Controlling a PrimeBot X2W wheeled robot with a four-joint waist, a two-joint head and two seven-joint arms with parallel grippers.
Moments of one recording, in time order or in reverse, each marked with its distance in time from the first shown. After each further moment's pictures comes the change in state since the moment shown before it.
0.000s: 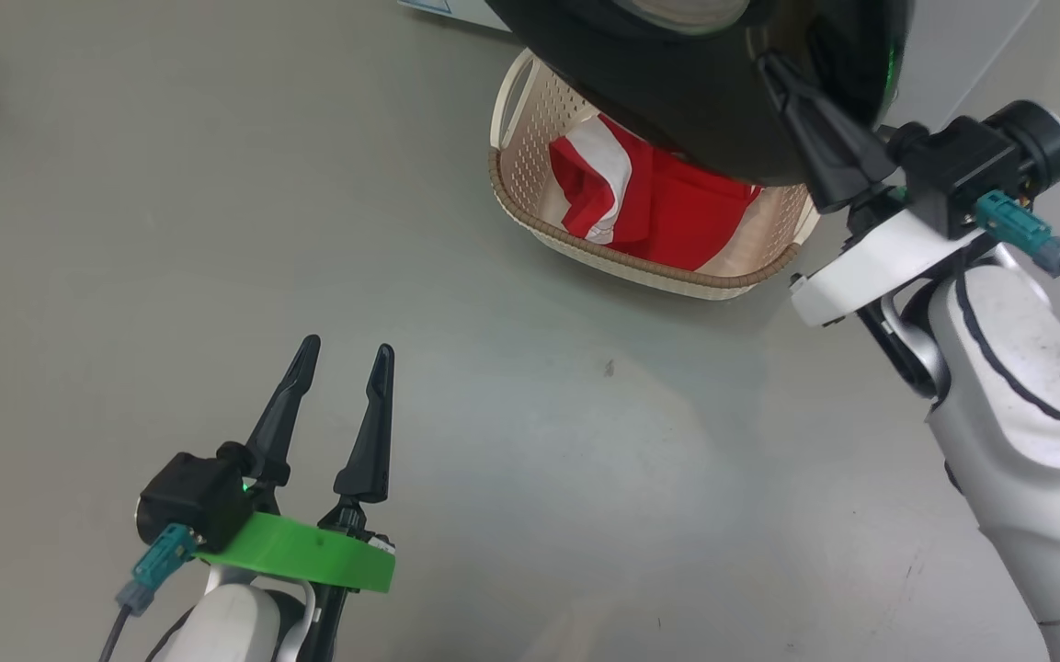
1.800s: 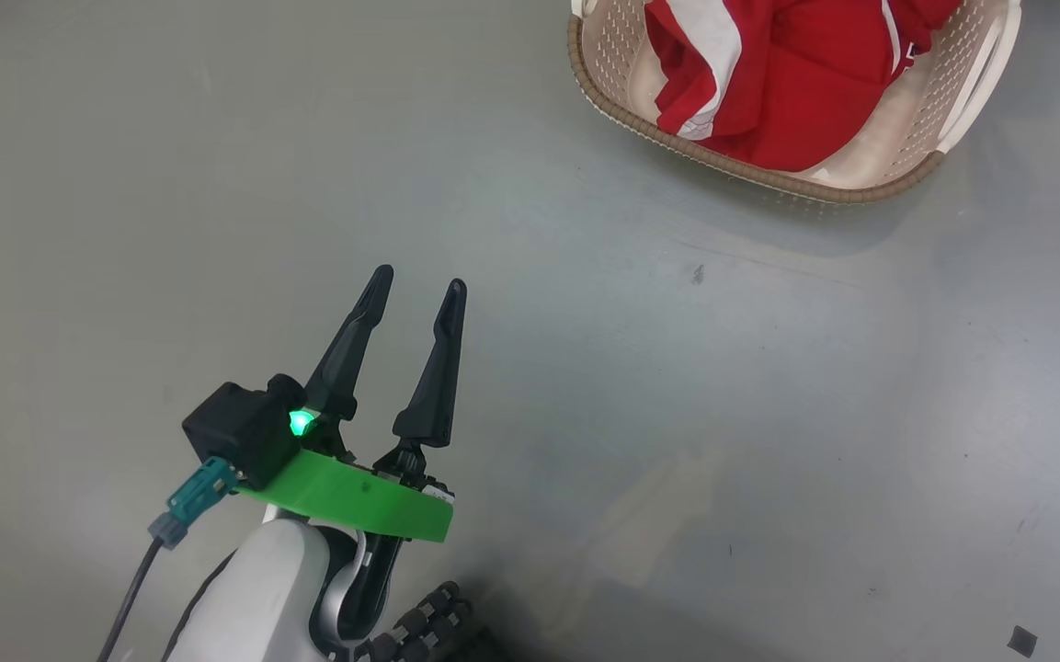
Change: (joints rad) left arm -0.138 -0.016 -0.120 0.001 -0.122 -0.001 0.000; right arm -0.518 -0.261 -0.175 0.163 -0.001 -0.009 0.062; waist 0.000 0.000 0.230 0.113
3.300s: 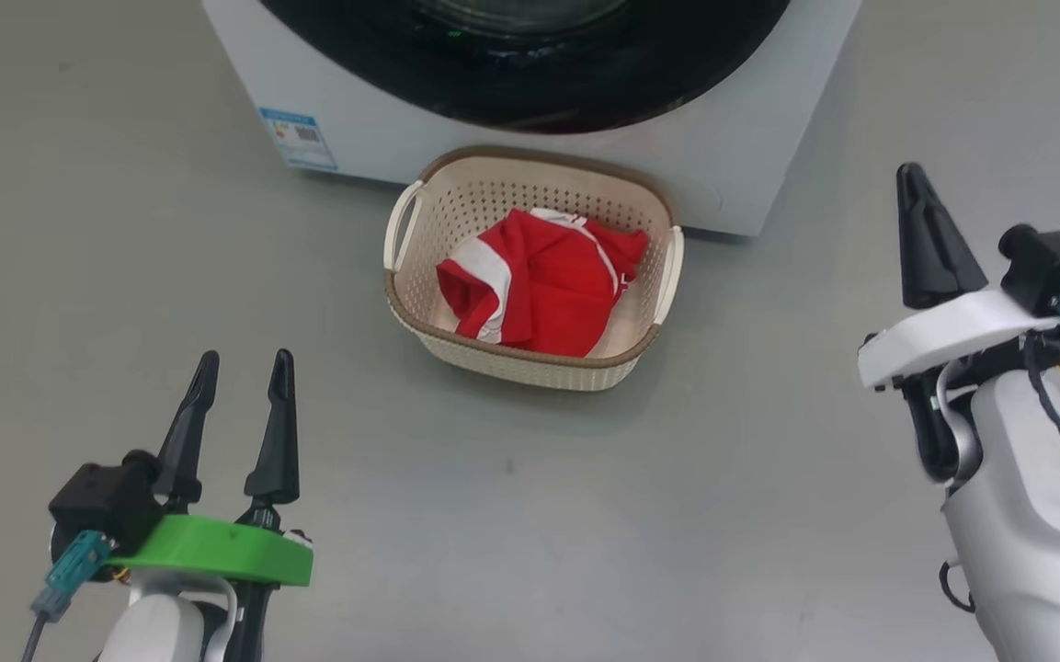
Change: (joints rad) left arm 0.132 0.042 0.248 0.068 0.104 0.000 0.000; right arm 0.658 0.330 -0.091 0.039 0.121 -0.051 -0.122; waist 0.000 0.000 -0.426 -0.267
